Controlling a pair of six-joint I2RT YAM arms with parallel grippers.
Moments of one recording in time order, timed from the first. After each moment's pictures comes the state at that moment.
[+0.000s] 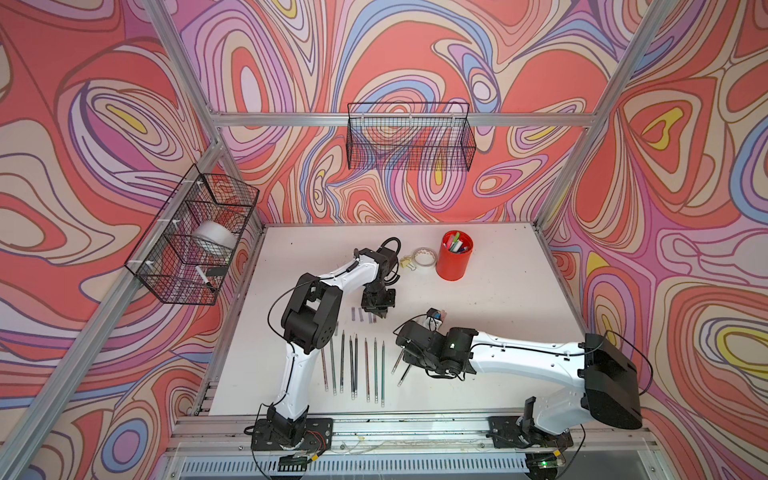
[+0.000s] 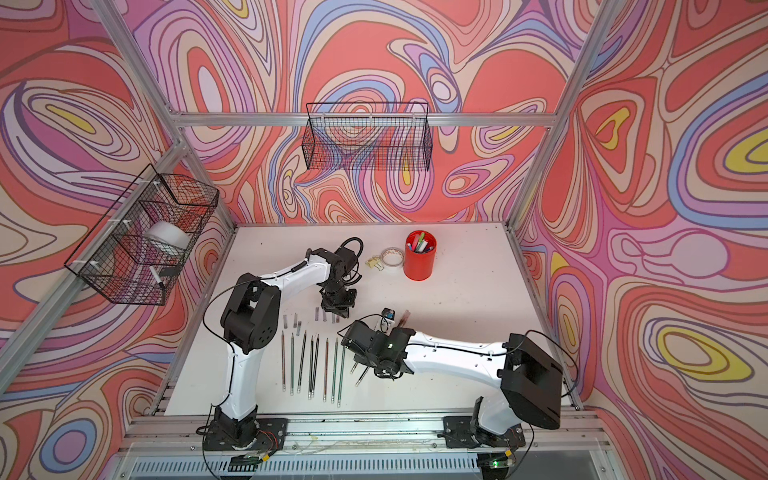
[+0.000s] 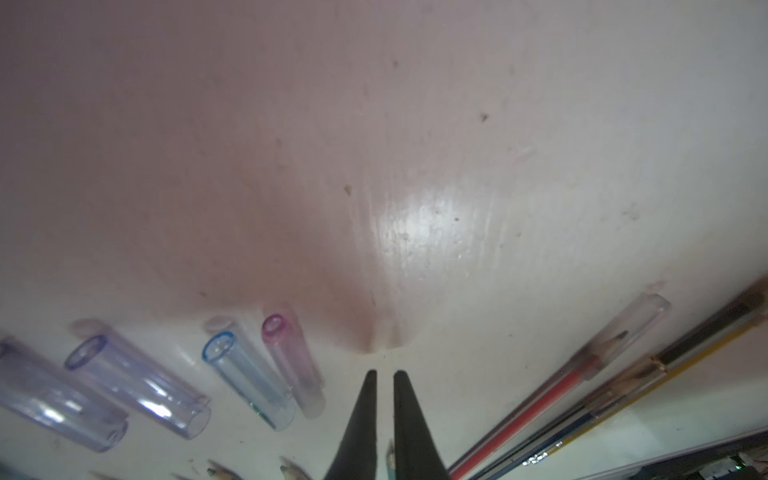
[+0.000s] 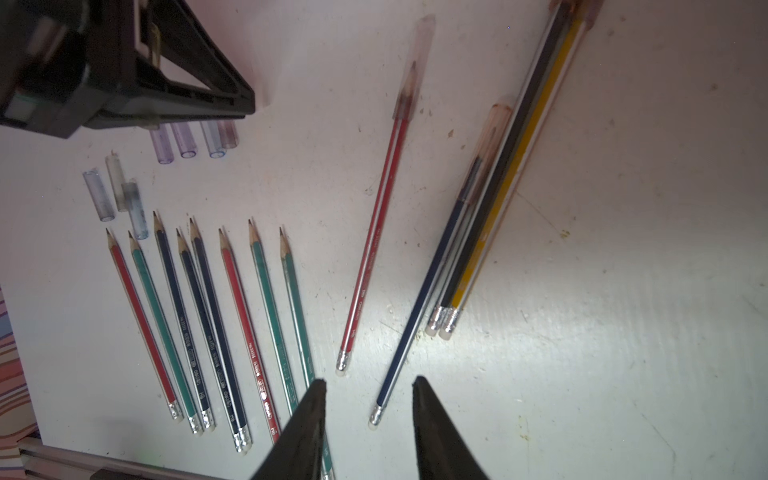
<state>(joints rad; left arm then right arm) -0.52 2.16 1.66 -1.10 0.22 -0.47 1.12 1.51 1.00 -0.62 0.25 1.32</state>
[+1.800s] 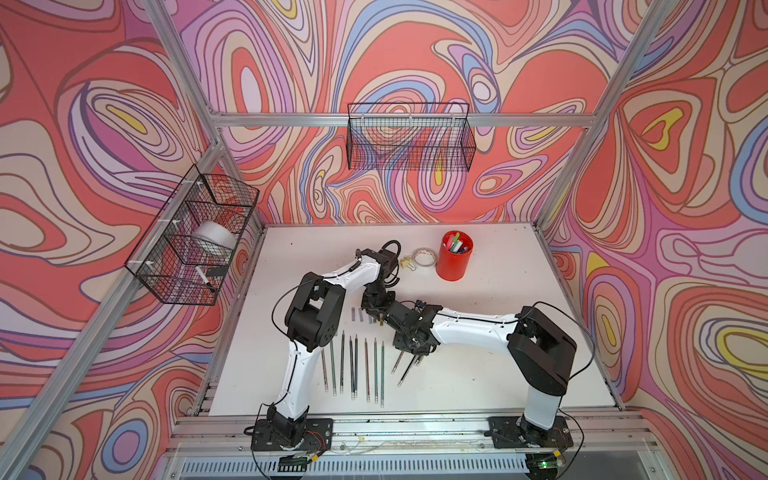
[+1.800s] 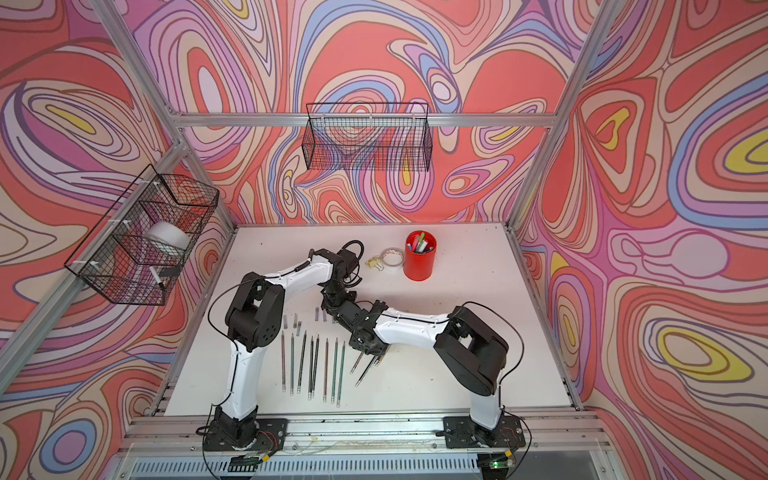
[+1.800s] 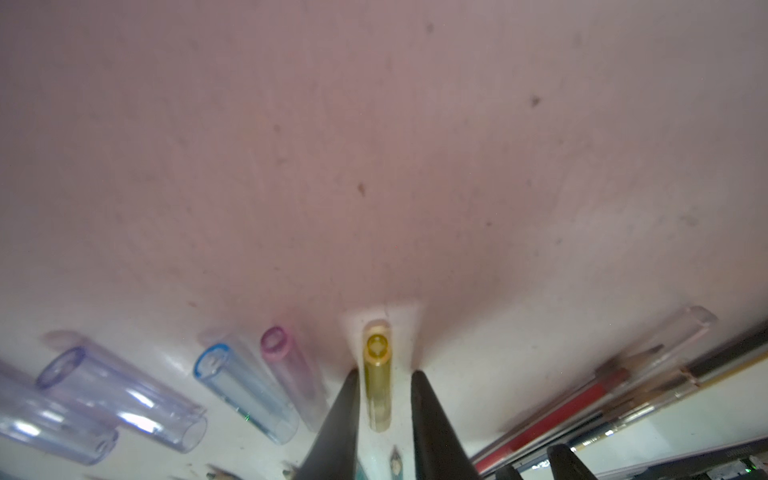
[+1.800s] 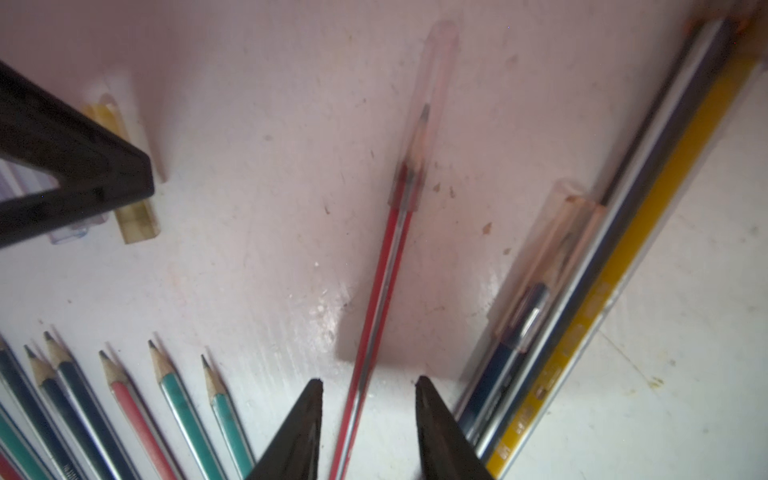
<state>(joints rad) -0.52 2.19 1.68 -1.14 0.22 -0.47 0.97 1.87 1.22 -0.67 0.13 1.20</state>
